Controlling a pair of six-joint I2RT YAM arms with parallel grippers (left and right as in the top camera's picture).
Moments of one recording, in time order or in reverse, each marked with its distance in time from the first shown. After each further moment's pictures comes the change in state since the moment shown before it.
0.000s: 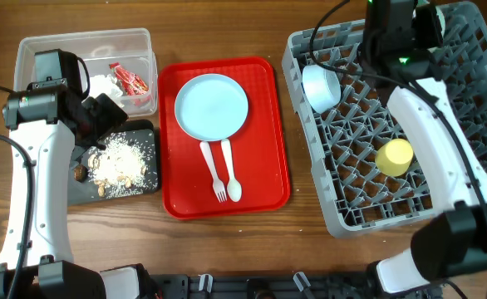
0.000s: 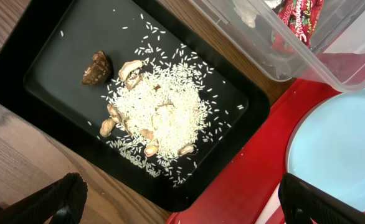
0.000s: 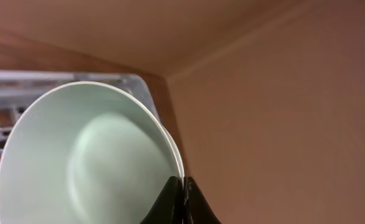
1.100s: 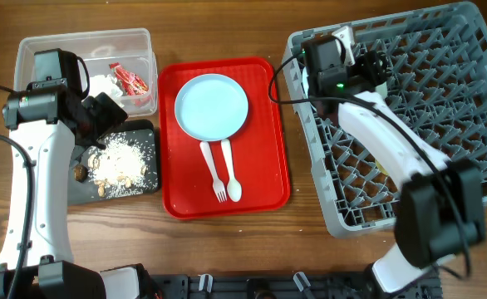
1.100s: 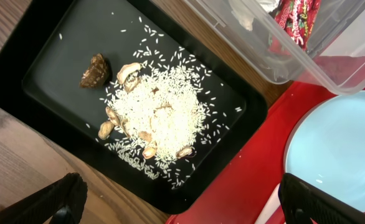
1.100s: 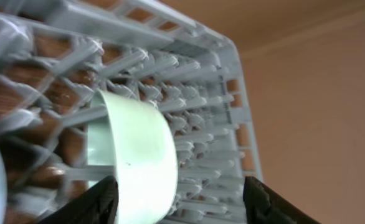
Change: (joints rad) left arm 0.000 0.000 0.000 0.010 0.000 0.000; right arm 0.165 0.077 -0.234 -0.019 -0.047 0.253
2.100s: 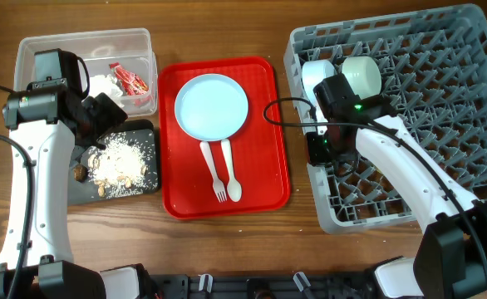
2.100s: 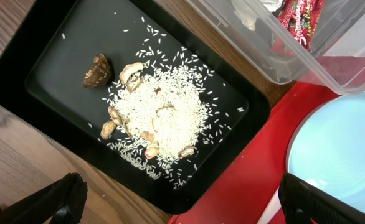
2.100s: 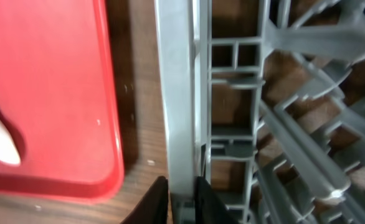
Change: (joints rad) left arm 0.000 0.000 0.000 -0.005 -0.006 0.000; right arm -0.001 -0.177 -0.149 -0.576 -1.034 0.478
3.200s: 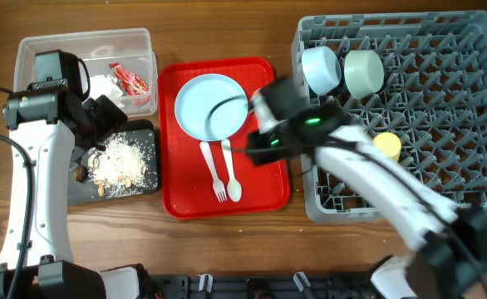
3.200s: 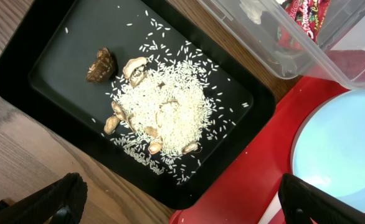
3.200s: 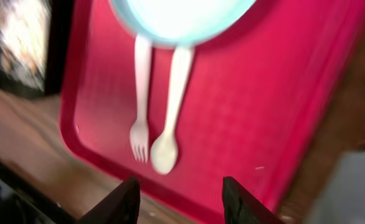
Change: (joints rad) left arm 0.000 0.000 0.000 -0.020 0.000 0.000; right arm 0.318 0.044 0.140 0.138 -0.147 0.095
